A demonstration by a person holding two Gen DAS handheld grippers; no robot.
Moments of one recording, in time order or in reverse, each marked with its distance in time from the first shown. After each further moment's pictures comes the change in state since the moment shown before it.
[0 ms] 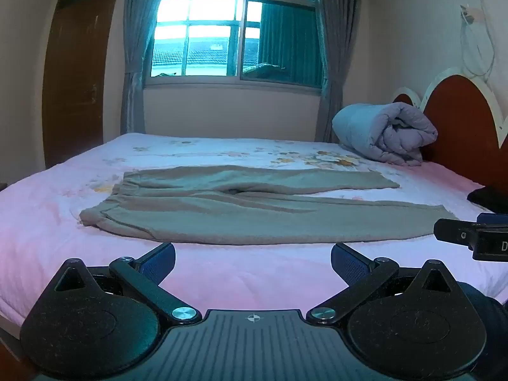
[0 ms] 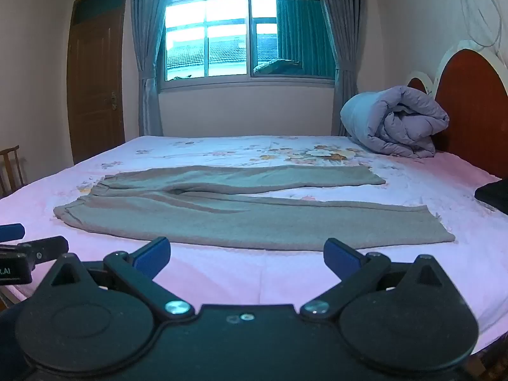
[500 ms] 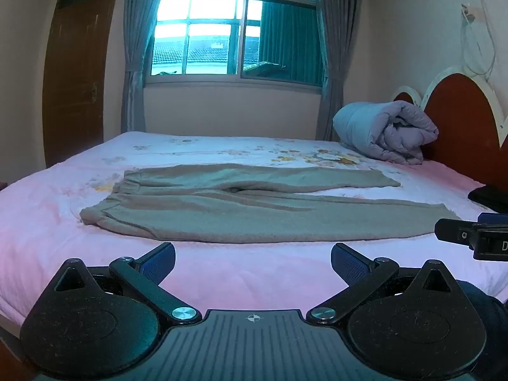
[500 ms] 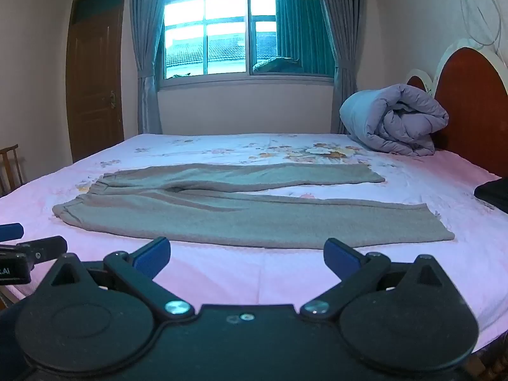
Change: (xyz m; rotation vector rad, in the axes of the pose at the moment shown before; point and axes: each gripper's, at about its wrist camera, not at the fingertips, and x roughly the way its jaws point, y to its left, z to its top) left arm -0.005 -0.005 0.000 -0.006 -0.015 -0.004; right arm -0.001 0.001 0.000 -0.008 0.005 -0.002
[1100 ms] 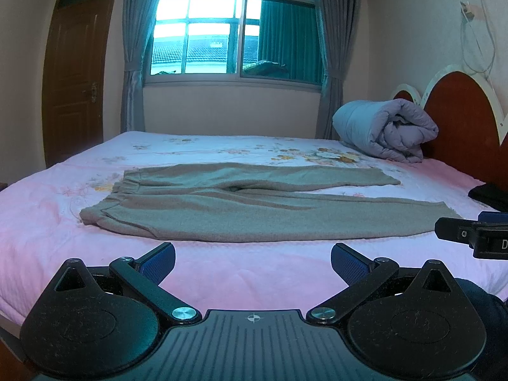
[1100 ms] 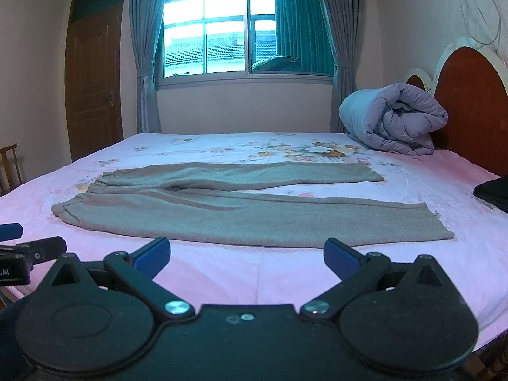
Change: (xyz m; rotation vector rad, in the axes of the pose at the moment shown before) left arm 0.007 0.003 -0.001 0.001 0.005 -0.002; right arm 0.003 -0.004 -0.004 0.001 0.005 -0.001
